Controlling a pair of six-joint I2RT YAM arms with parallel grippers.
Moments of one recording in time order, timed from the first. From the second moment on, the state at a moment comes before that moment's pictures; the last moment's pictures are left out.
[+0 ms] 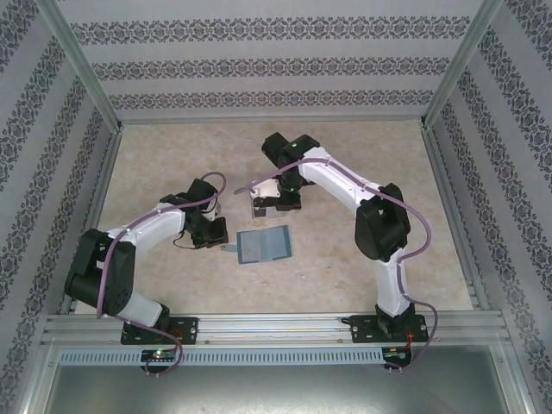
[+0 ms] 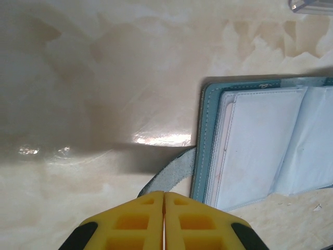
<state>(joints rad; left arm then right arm) -0.33 1.50 0.86 -0.70 0.34 -0.56 0.63 2.08 1.89 -1.27 -0.18 -0.99</state>
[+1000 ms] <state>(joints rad) -0.29 1.53 0.87 -0.74 0.33 -0.56 0.60 2.38 2.42 -1.42 -0.17 -1.07</state>
